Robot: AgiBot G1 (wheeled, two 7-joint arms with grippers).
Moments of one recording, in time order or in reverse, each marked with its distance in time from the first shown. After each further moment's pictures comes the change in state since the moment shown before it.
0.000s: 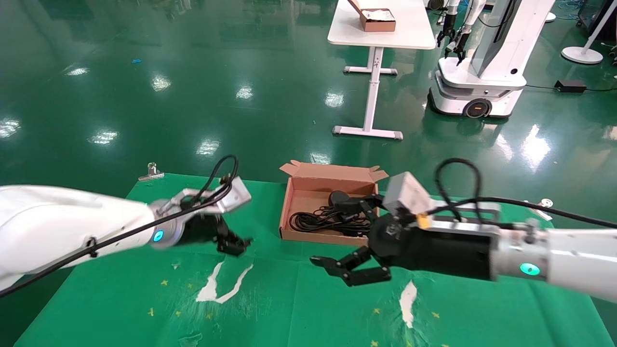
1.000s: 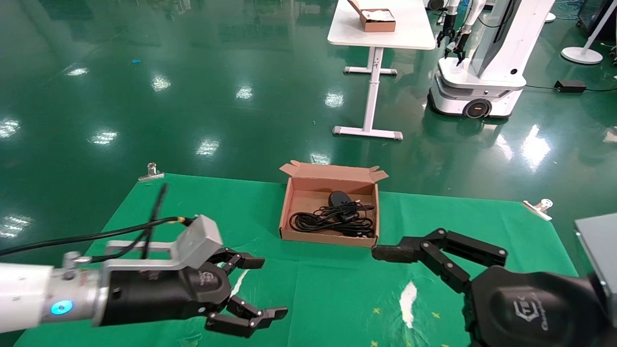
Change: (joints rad) left arm 0.352 -0.253 -0.579 -0.162 -0.734 0.434 0.474; right arm -0.267 0.291 0.307 0.331 0.333 -0.288 0.093
